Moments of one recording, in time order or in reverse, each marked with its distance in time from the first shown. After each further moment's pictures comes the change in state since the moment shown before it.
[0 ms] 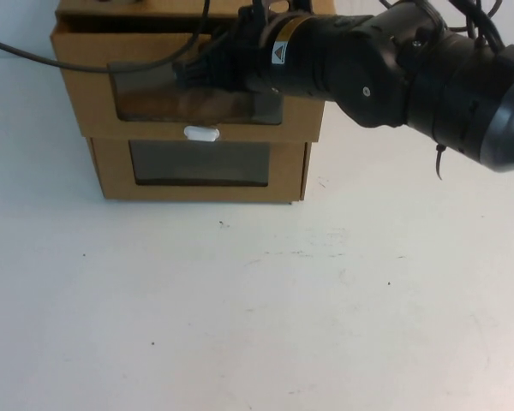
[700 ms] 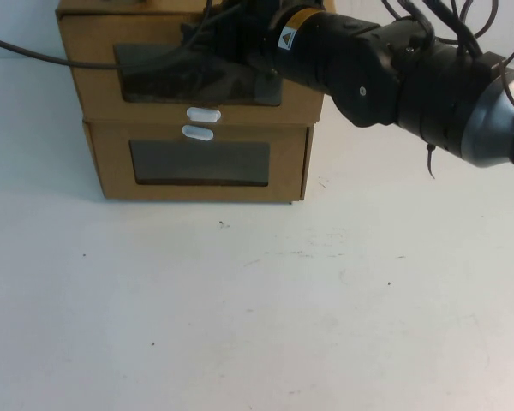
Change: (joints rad) right arm -0.053 0.068 -0.008 0.119 -0.235 0.000; left arm 0.000 0.000 0.000 -0.030 0.004 0.000
